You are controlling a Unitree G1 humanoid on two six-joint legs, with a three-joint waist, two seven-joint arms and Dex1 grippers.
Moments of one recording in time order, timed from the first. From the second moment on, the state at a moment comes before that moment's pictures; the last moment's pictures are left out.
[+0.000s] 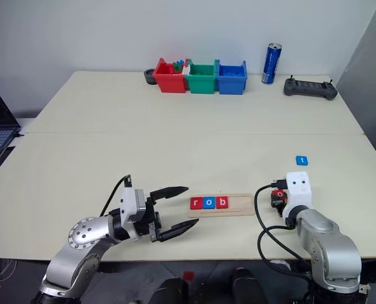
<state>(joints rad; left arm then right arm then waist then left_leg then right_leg) 0.00 0.51 -0.08 -0.36 -0.42 0.12 -0.96 -0.11 -0.26 -0.17 -0.66 0.18 1.28 0.15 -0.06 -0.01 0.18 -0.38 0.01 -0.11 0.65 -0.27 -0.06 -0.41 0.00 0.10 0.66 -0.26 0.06</state>
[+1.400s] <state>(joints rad) -0.04 0.51 -0.09 -0.31 -0.42 0.10 -0.98 -0.36 -0.89 0.07 0.31 0.18 -0.03 1.35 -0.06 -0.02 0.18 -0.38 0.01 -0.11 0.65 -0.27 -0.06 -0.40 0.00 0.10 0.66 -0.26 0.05</state>
